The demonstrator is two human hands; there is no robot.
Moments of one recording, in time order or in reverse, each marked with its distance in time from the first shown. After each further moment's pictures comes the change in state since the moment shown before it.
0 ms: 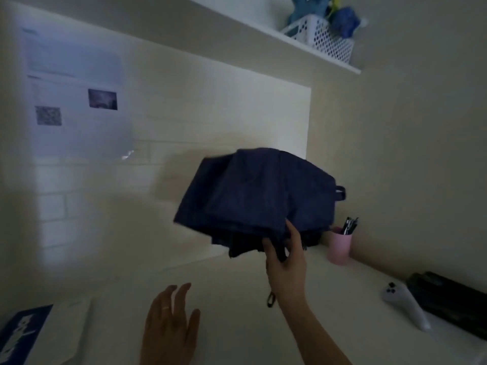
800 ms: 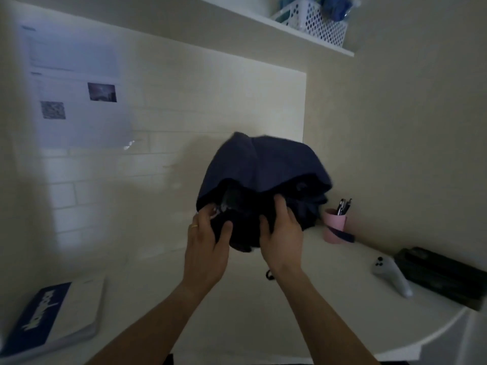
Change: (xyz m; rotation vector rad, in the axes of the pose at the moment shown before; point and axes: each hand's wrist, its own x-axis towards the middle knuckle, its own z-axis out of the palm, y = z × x) left_hand 0.059 0.121 -0.078 -0.642 0.062 0.017; right_hand 0.005 -0.034 -0.019 -0.384 0.011 -0.217
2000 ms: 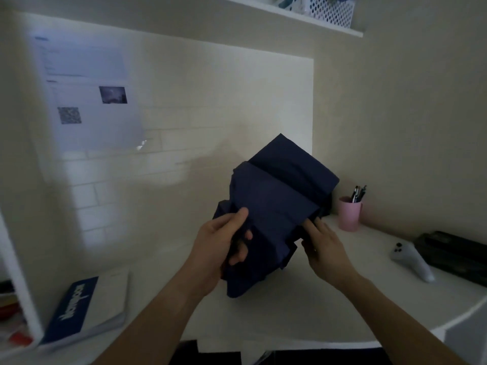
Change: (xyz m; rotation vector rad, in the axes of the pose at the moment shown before) left_hand -0.010 0.055 -0.049 -0.611 -0.381 -0.475; right_hand -0.023 0.087 -0.035 -0.151 -0.397 -0.243
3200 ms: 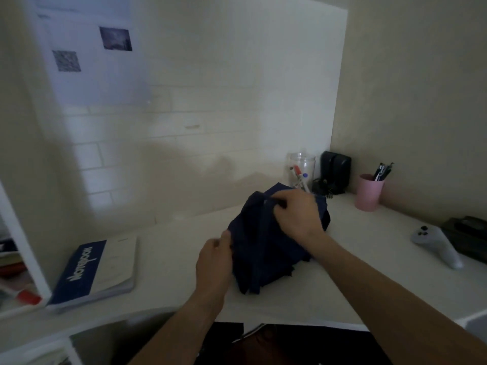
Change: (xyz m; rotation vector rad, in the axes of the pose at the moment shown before) left_hand 0.012 -0.128 -0.044 0.239 0.408 -0.328; right_hand 0.055 -0.088 0.042 0.127 -0.085 0.262
